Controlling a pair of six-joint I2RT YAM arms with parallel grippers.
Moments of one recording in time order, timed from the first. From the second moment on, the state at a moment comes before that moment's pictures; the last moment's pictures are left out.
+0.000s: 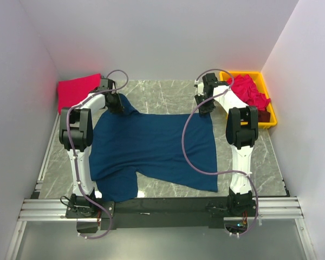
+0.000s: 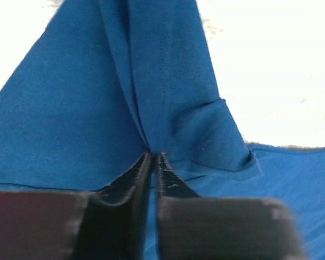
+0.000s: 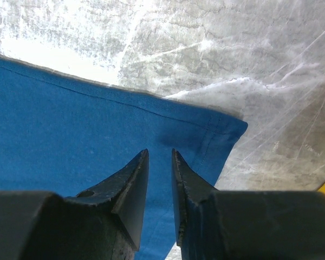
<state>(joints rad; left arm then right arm) -0.10 2.17 1.64 -0.46 0.18 -0.39 0.16 2.25 1.89 -0.85 -0.11 -0.14</state>
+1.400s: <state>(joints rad) -0.09 2.03 1.57 -0.37 0.28 -0.18 0.22 2.17 1.86 -0.95 -0.12 -0.21</state>
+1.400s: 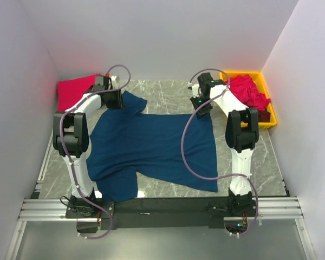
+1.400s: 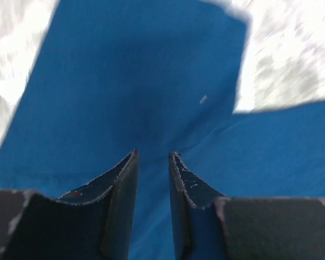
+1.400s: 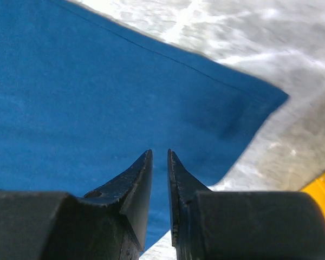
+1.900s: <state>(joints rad) -0.08 2.14 1.59 -0.46 0.20 -0.14 0.28 2.34 1.97 -0.98 0.16 -0.30</state>
